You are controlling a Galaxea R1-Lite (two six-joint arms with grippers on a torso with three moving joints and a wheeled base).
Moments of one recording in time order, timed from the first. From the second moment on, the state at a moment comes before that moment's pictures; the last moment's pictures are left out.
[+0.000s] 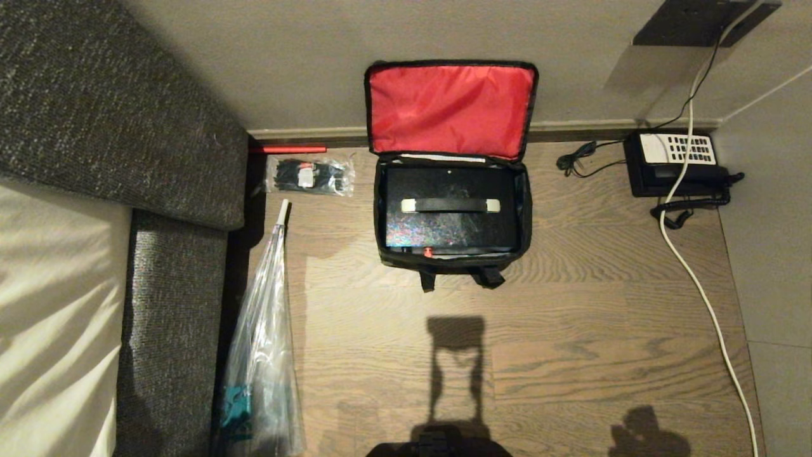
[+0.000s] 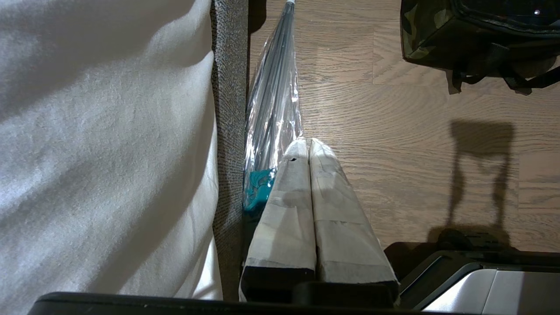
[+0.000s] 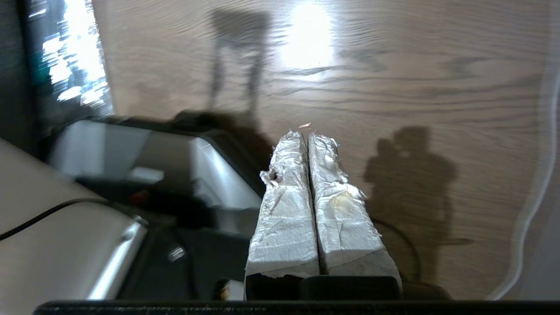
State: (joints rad) left arm 0.00 0.00 0.00 0.01 0.00 0.00; right arm 0.01 0.01 -0.45 0.69 0.24 -0.01
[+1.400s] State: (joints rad) left arm 0.00 0.00 0.00 0.01 0.00 0.00; right arm 0.41 1.81 -1.16 -0.39 0.19 0.22
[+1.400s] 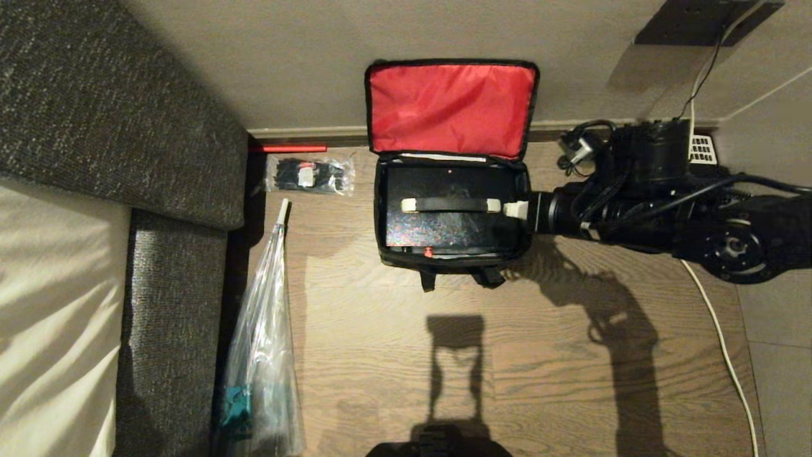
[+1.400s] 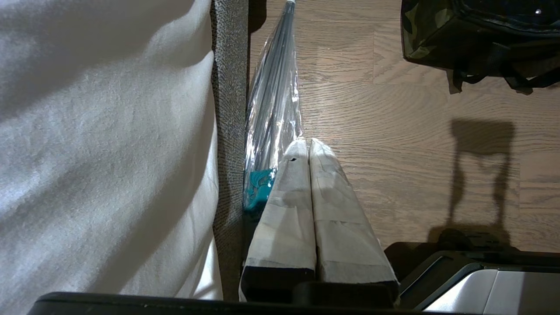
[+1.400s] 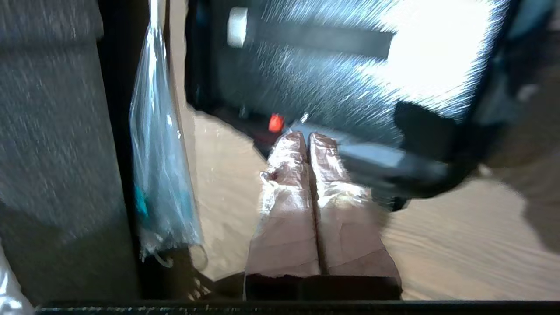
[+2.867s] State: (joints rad) left arm 0.00 0.00 0.00 0.01 0.00 0.00; right arm 0.55 2.17 -1.18 -1.06 -0.61 -0.86
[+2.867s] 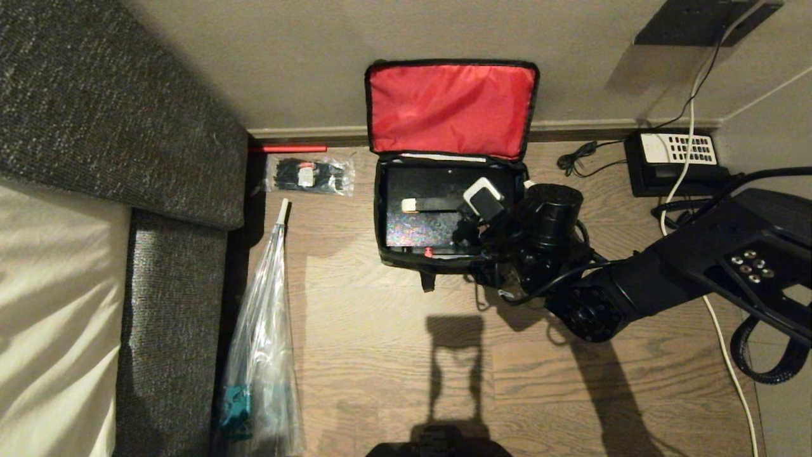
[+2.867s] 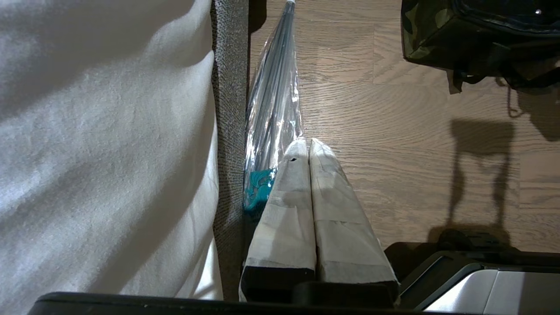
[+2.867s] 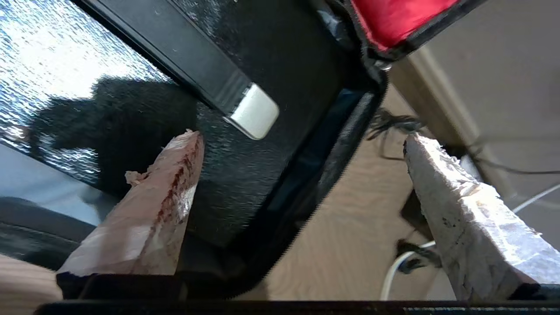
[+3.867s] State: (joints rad) left arm 0.00 0.00 0.00 0.01 0.00 0.00; right arm 0.66 2.23 -1.27 -1.24 -0.65 -1.25
